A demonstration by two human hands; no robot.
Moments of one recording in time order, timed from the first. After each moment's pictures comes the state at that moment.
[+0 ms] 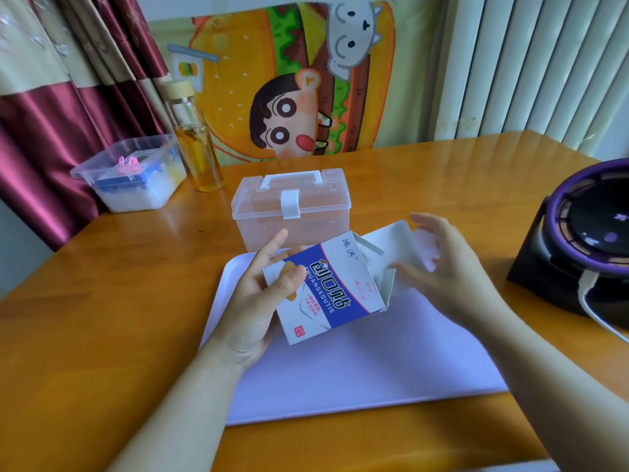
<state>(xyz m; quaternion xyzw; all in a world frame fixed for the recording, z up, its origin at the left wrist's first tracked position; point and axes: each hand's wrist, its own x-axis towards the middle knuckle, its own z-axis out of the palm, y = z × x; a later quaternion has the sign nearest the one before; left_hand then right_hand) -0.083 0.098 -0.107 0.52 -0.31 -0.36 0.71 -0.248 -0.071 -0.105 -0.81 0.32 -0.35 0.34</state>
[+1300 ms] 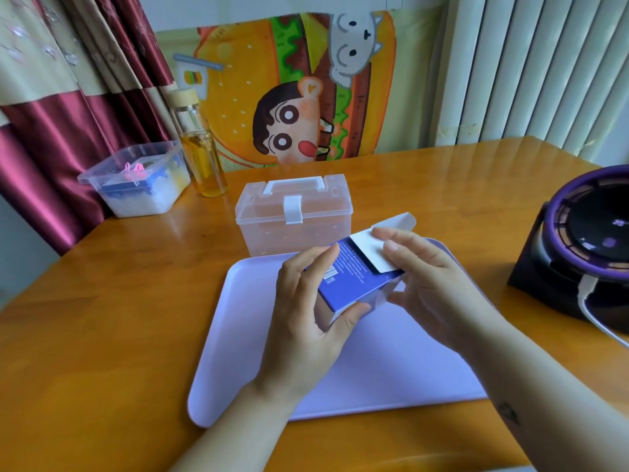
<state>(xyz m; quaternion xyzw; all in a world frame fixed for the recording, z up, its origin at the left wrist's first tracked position) -0.127 0.089 -0.123 0.62 -0.56 0.17 0.52 -0.236 -0.040 -0.089 -0.55 0.17 -0.28 0.77</state>
